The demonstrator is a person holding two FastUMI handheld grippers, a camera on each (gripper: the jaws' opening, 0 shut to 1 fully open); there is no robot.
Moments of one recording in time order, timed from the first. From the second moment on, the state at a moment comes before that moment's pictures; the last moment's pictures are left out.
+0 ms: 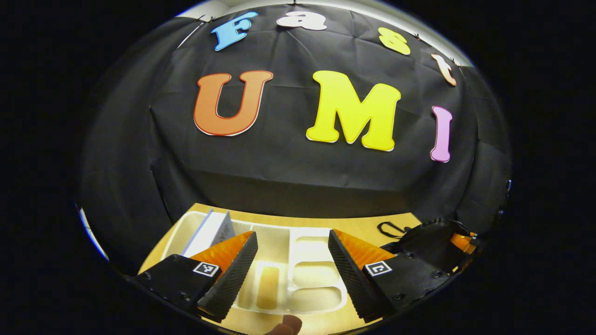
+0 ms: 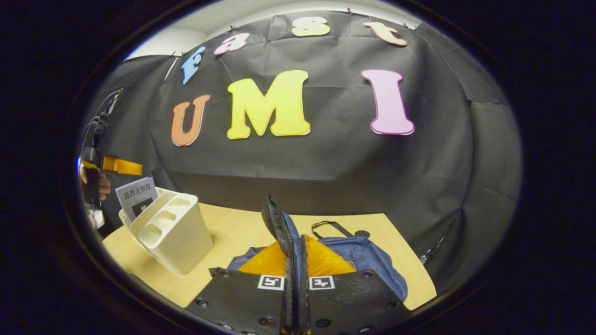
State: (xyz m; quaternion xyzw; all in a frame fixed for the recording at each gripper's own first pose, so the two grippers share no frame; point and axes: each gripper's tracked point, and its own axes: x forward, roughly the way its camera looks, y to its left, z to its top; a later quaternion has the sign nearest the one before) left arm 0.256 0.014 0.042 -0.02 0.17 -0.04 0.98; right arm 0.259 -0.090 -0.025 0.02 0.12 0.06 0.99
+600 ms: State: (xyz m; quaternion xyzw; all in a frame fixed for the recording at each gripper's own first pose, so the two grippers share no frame) left arm 0.284 0.123 0.000 0.06 0.38 0.02 0.92; right arm 0.250 -0.080 -0.034 0.02 0.12 0.08 0.99
